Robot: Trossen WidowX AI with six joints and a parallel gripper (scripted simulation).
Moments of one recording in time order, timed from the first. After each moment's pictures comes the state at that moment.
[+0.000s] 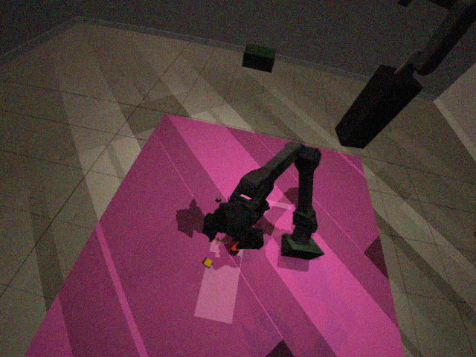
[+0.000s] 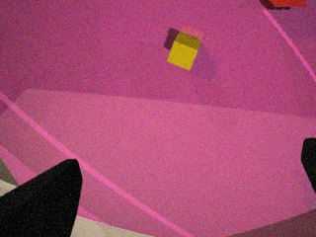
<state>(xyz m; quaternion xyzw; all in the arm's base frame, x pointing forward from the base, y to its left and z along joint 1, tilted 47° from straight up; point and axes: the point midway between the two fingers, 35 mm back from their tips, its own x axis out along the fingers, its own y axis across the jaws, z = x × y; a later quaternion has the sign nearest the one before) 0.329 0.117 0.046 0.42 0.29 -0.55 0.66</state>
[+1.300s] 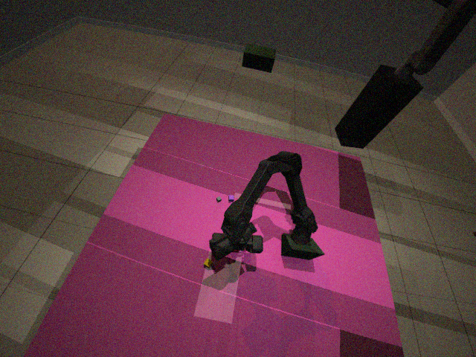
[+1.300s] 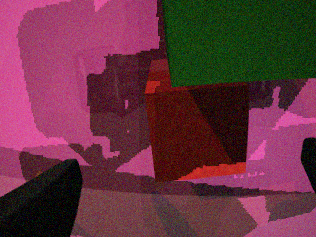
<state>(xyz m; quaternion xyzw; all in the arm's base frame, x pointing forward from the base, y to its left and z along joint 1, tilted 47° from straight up) 0.269 0.001 -0.045 0.25 0.28 -0.69 0.62</state>
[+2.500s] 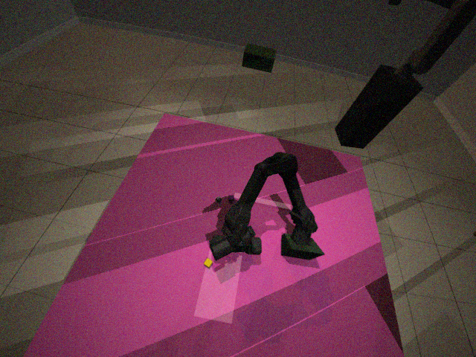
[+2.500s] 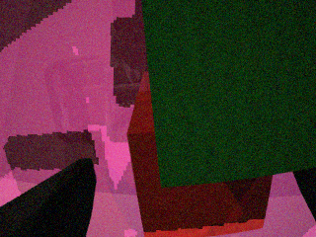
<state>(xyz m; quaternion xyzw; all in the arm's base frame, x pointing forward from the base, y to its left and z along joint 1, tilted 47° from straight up) 0.263 -0.022 -0.066 0.25 0.28 -0.69 0.62</state>
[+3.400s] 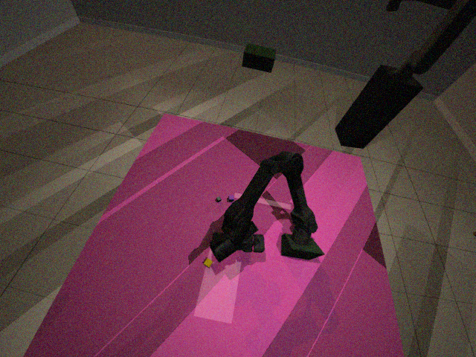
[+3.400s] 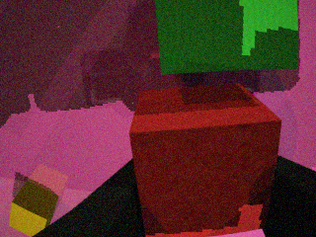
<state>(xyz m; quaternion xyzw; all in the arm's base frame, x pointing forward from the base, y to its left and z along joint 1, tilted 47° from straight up) 0.268 0.010 -0.036 0.24 0.28 -0.69 0.62</state>
